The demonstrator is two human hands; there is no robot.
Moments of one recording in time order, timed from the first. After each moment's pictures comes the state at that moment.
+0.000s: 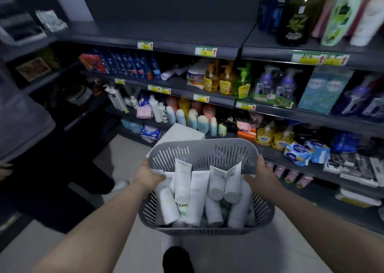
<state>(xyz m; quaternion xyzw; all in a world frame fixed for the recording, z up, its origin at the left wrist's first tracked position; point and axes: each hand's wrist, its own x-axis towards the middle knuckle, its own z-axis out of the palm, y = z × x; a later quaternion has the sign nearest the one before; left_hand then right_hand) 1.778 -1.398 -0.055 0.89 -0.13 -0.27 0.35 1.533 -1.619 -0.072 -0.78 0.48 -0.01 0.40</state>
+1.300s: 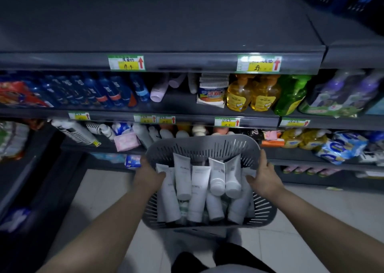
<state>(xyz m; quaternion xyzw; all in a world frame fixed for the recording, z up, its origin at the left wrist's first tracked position) 2.153 -1.571 -0.110 0.89 -0.25 -0.32 0.19 1.859 -1.696 -0.108 -0.69 0.64 0.04 0.35</state>
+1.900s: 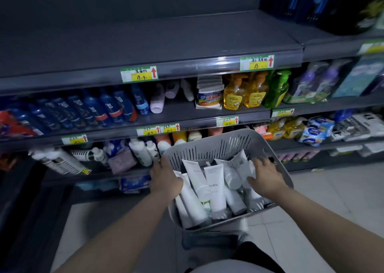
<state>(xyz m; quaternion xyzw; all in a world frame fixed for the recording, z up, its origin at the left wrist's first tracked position) 2.178 -1.566 -0.108 0.85 -0.45 -0.26 0.10 1.903 -1.628 -0.099 -0.71 0.66 0.08 0.23</state>
